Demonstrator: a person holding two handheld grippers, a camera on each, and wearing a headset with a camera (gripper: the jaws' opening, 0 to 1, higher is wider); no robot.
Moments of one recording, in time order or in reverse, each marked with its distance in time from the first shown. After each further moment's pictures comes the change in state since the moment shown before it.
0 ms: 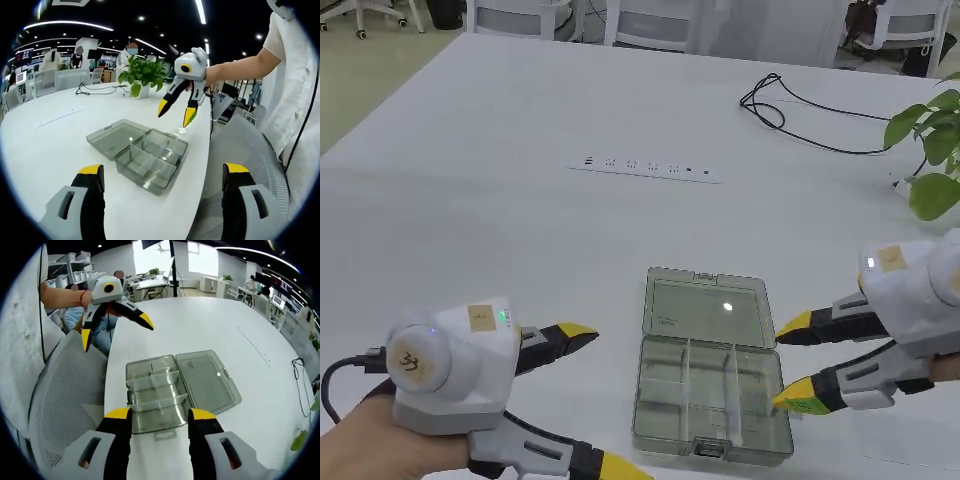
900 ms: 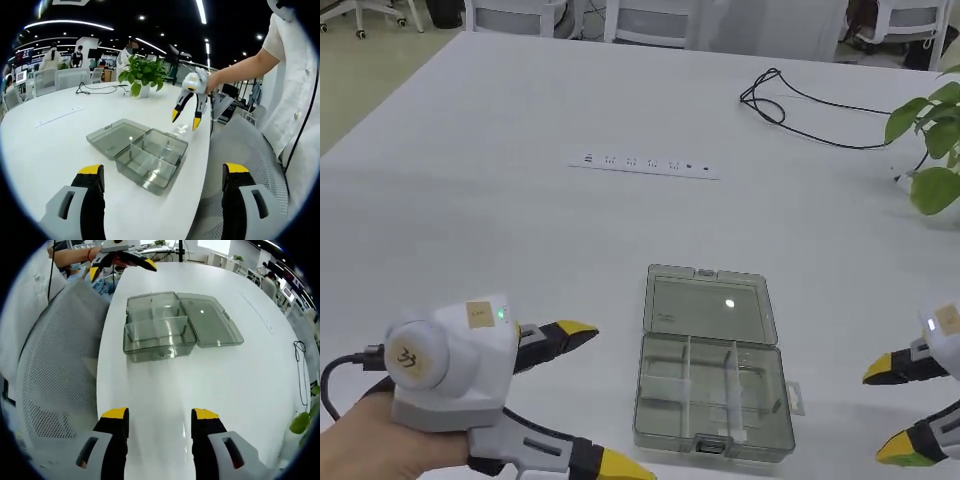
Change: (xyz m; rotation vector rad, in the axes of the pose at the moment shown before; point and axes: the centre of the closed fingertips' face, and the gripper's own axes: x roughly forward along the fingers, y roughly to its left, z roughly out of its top) left arm 0.000 0.000 0.000 -0.005 0.005 0.000; right arm -0.019 0.001 -0.117 -0.067 0.300 0.008
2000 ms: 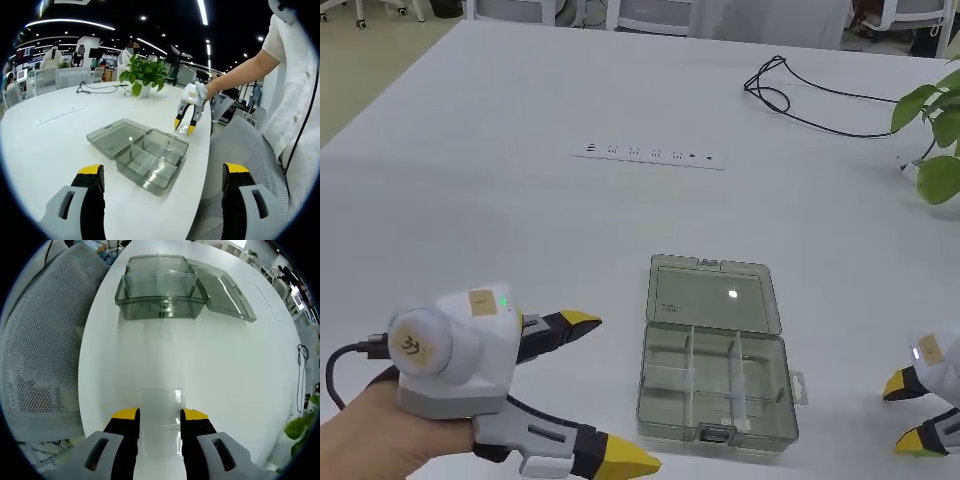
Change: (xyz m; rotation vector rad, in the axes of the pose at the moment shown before) left arm 0.000 0.000 0.000 -0.014 -0.010 0.002; right arm 0.022 -0.021 -0.053 -0.098 0.178 -0.035
